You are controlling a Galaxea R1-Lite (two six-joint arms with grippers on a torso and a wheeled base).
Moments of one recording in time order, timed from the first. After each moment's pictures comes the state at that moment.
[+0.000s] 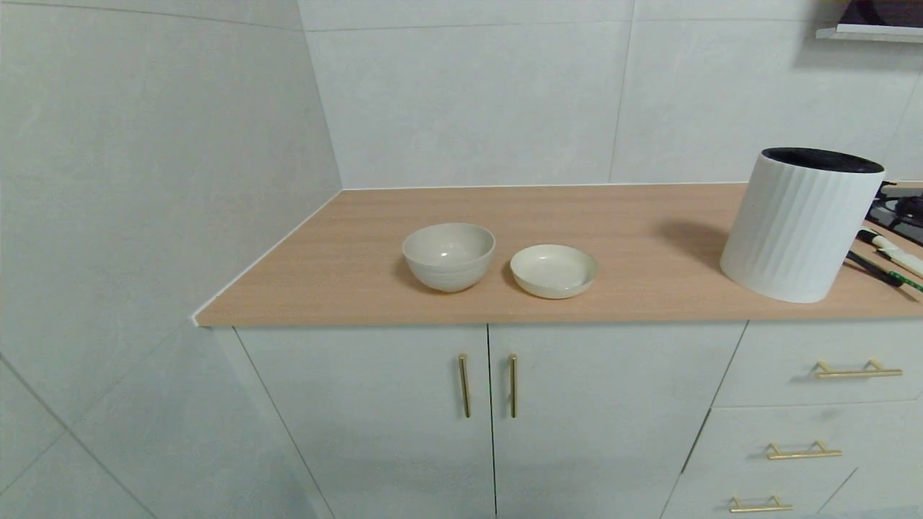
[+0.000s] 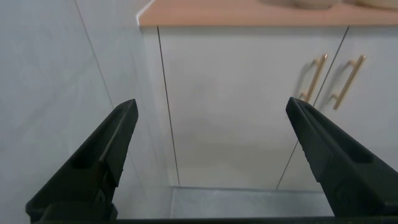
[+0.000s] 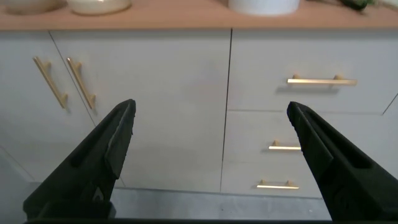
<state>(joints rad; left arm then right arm) 0.00 0.00 0.00 0.00 0.03 -0.01 0.01 0.00 0.00 0.00 0.05 0.01</state>
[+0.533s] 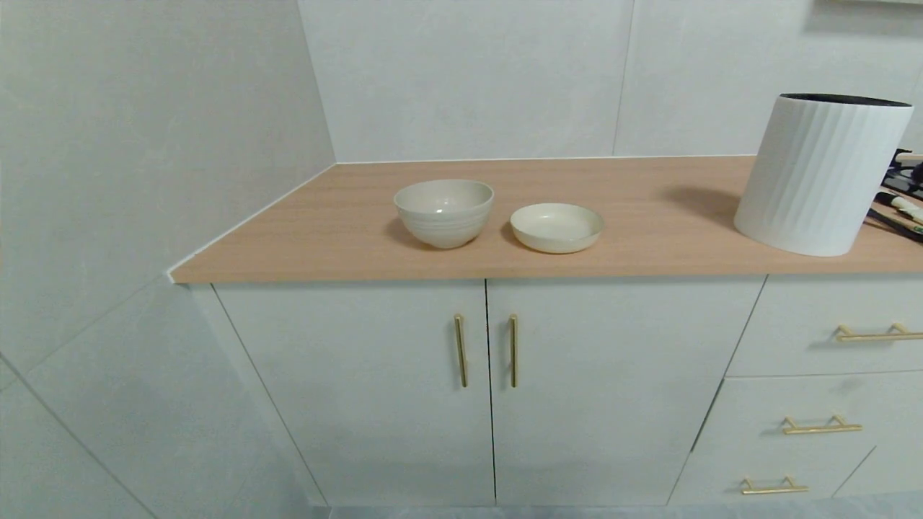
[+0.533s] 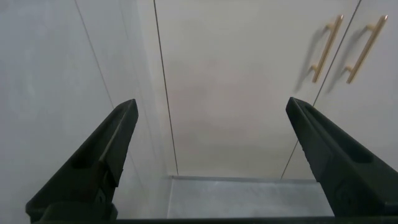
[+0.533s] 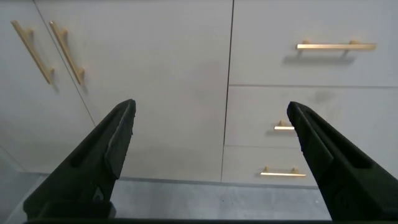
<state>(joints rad) 0.00 0.00 0.00 0.00 0.03 -0.01 0.01 0.00 0.00 0.00 0.05 0.01</state>
